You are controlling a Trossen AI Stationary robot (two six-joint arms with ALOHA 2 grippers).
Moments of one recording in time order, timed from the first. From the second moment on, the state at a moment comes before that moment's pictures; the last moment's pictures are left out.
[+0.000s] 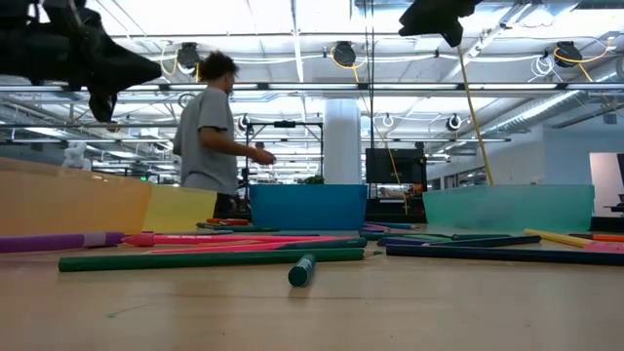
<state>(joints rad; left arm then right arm) -0.08 0.20 0.15 0.02 -0.34 -0.41 -0.27 0.99 1.04 -0.47 -0.02 0.17</state>
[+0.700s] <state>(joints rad) 0.30 1.04 0.82 -0.47 -0.05 -0.29 -0.20 0.99 1.04 -0.44 -0.03 0.14</state>
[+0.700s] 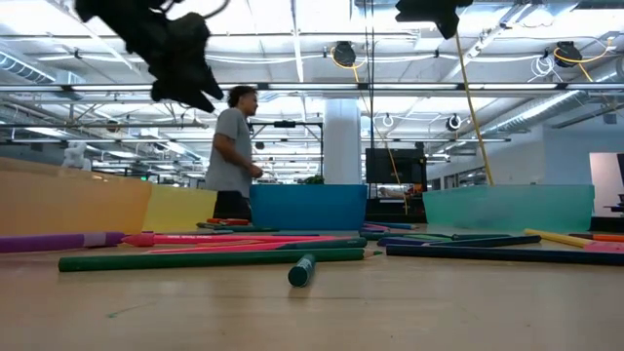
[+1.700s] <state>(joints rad) 0.66 1.86 1.48 -0.96 -0.01 0.30 -0.16 0.99 1.04 -0.44 -0.01 0.16</state>
